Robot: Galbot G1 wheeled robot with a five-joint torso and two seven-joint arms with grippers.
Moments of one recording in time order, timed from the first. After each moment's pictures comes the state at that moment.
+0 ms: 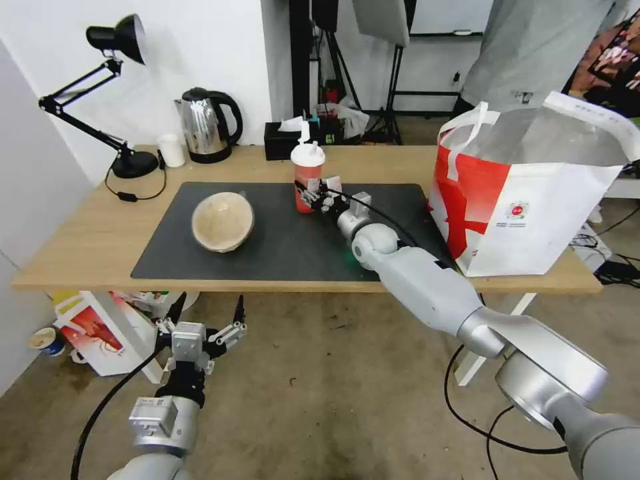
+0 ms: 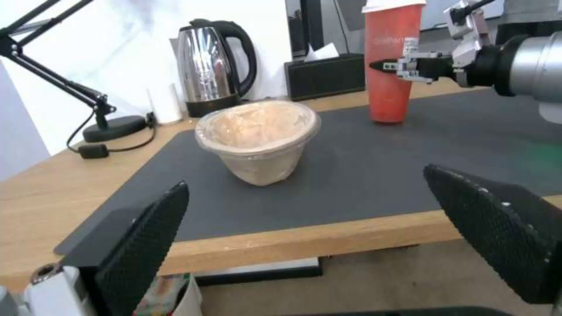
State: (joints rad) left arm 1.80 -1.50 -0.55 -2.30 0.00 0.00 0.00; right arm -0.24 1.32 -0.43 0.96 0.87 0.17 -0.09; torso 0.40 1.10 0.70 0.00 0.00
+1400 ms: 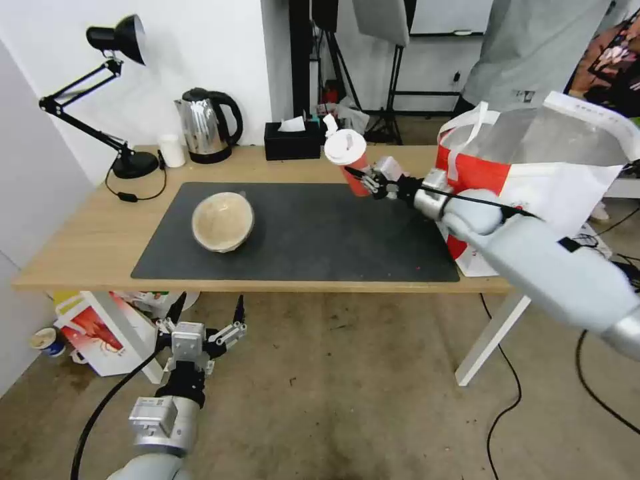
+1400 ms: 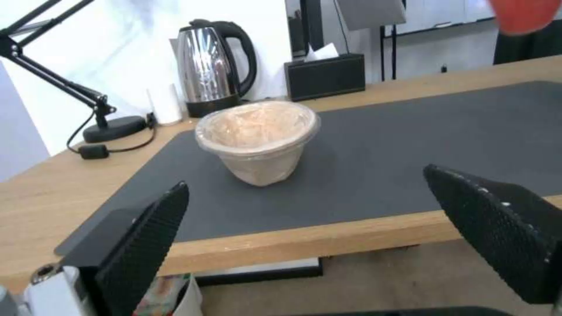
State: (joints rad) left arm 1.80 -1.50 -0.55 -2.30 0.00 0.00 0.00; right arm -0.14 0.78 -0.47 1.40 0.53 0.18 -0.37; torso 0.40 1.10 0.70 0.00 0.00
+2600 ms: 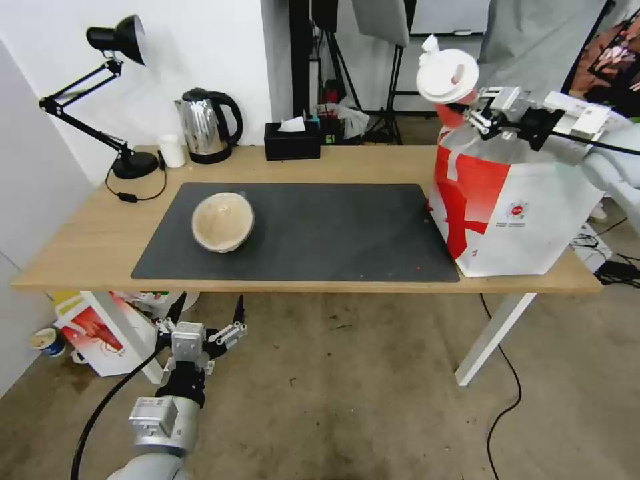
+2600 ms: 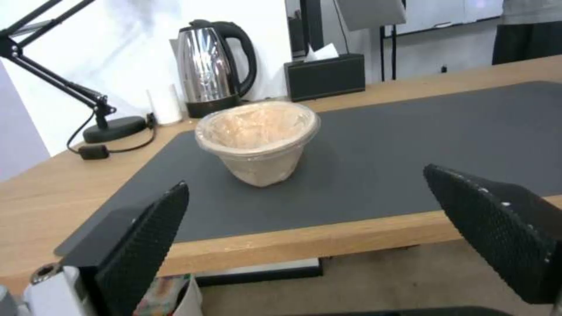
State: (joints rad) left arm 1.80 -1.50 -0.55 -2.30 0.00 0.00 0.00; right arm -0.14 0.51 -0.16 1.44 0.53 0.30 -0.52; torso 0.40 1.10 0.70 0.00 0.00
